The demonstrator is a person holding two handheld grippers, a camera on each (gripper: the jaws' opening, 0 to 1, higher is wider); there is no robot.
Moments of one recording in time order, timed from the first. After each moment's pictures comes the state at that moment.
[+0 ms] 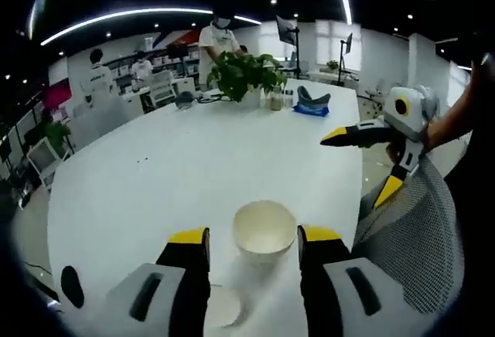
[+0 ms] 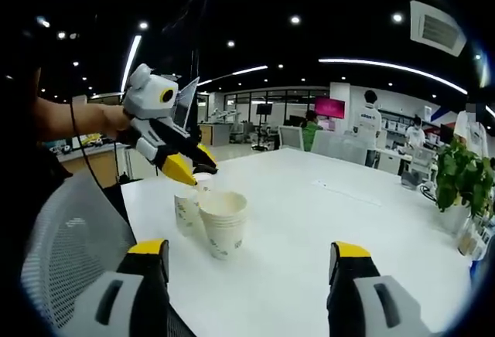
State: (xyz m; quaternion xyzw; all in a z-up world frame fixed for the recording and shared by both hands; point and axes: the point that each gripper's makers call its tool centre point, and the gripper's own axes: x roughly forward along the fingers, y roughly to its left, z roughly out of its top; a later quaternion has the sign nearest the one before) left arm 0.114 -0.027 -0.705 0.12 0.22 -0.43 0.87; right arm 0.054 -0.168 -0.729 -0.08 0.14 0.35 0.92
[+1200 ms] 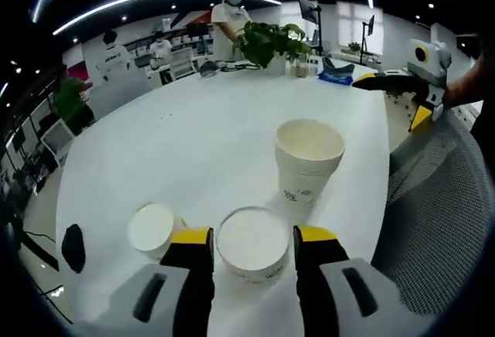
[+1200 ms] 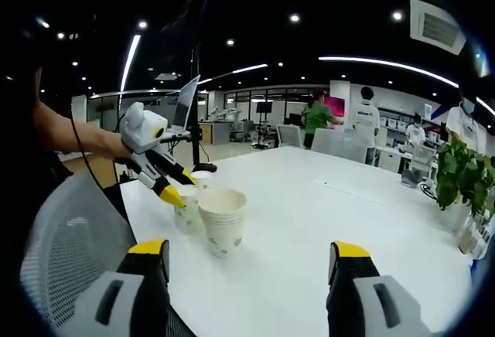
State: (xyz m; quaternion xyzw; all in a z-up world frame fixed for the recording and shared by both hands) left arm 0.123 0.023 -0.782 0.17 0.28 -0.40 0.86; right arm 0.055 -0.169 -0.731 -0.08 0.14 0.35 0.92
